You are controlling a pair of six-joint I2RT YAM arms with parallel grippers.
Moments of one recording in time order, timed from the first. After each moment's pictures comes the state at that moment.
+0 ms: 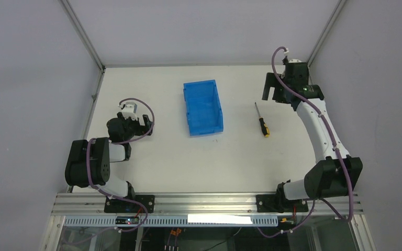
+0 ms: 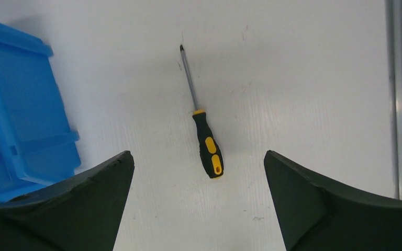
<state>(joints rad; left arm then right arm) 0.11 1.53 0.32 1.00 0.41 -0.07 0.10 1.38 1.38 -0.75 0.11 0.17</state>
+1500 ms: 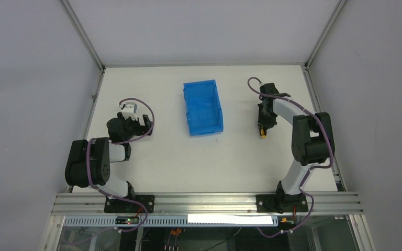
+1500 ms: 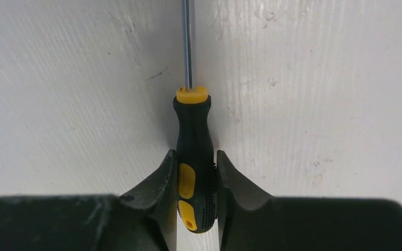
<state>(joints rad) 0.11 1.53 0.32 1.00 0.41 -0.07 0.16 1.79 1.16 -0.65 0.14 0.23</state>
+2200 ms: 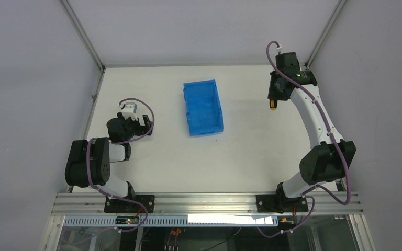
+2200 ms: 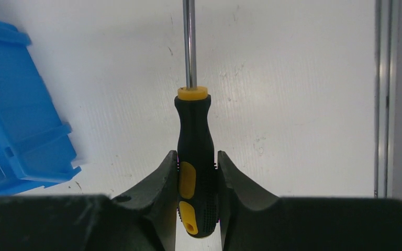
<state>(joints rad) 0.11 1.53 0.32 1.00 0.41 -0.07 0.16 1.55 1.54 -0.96 0.19 0.23</state>
